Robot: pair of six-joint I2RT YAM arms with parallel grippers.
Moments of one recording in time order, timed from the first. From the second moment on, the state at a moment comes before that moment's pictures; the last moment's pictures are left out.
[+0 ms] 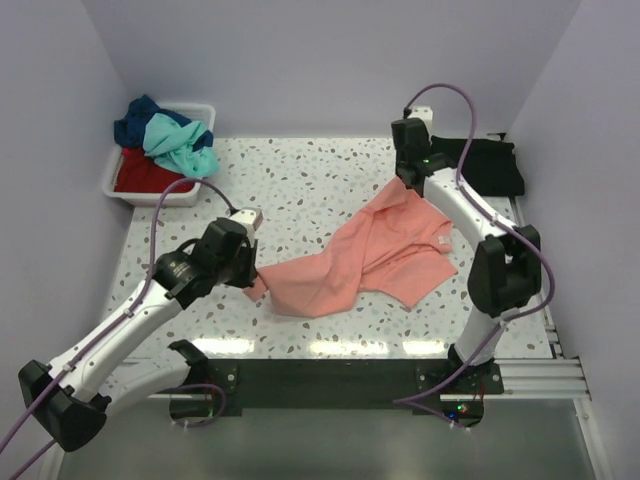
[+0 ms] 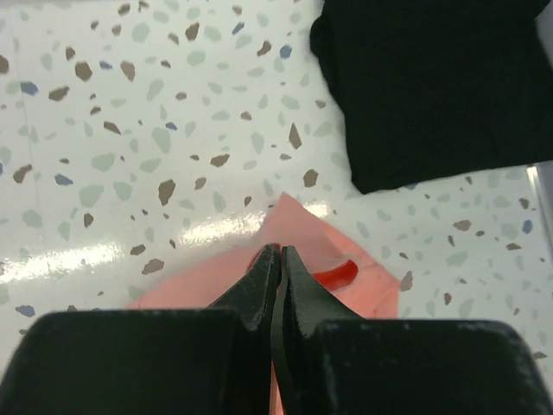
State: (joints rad) left arm -0.63 0.93 0.89 -0.82 -0.07 -0.35; right arm 0.34 1.75 1.55 -0.42 0.56 0.21
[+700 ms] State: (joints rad) left arm -0.63 1.29 1.16 -0.70 -0.66 -0.73; right arm 0.33 2.05 1.83 -0.44 0.49 0.22
